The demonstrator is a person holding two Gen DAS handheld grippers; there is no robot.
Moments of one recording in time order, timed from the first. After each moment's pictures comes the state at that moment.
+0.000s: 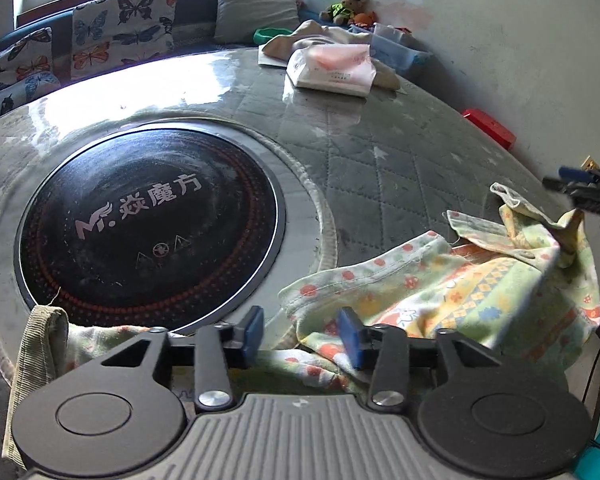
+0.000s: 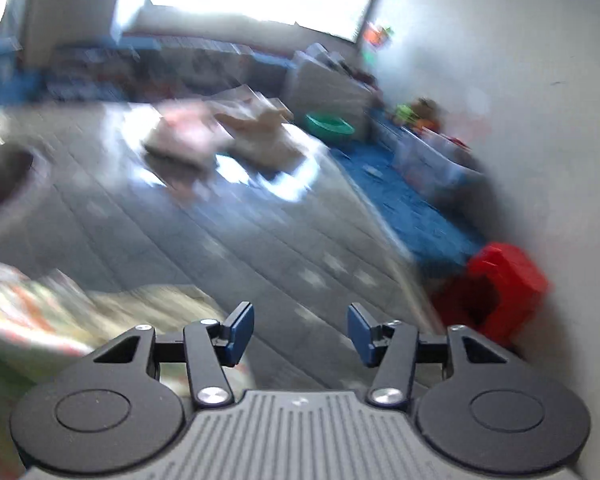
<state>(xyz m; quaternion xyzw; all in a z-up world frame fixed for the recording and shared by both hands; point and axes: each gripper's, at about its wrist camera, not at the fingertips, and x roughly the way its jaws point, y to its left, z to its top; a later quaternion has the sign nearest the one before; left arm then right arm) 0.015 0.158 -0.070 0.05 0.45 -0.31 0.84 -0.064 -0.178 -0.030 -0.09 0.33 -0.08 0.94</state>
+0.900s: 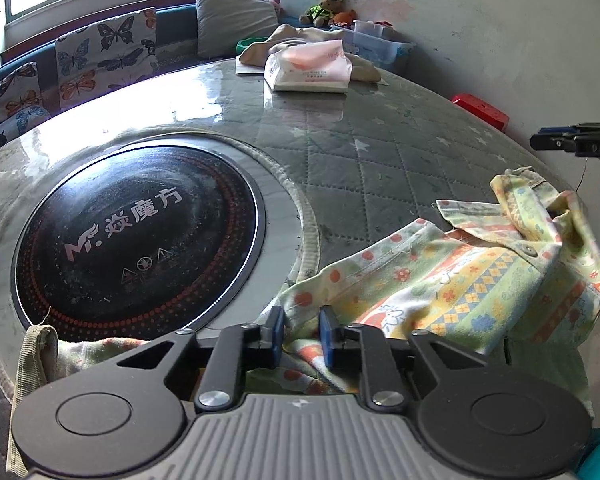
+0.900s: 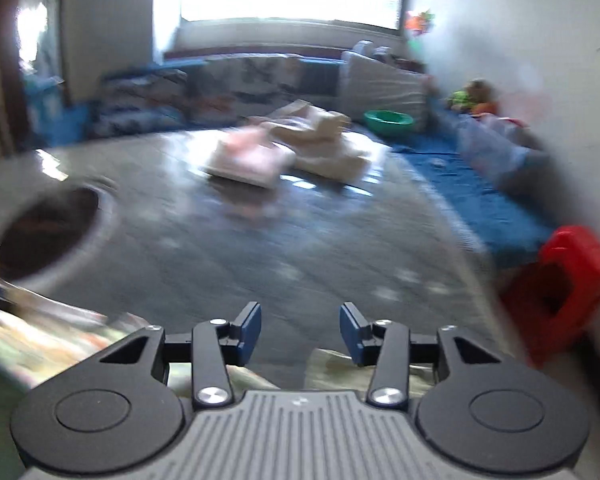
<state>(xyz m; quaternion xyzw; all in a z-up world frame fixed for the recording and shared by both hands) 0.001 0.141 -0.072 0.10 0.41 -0.32 0.85 -0.053 -0.182 -0.008 -0.02 0.35 0.01 0.94</state>
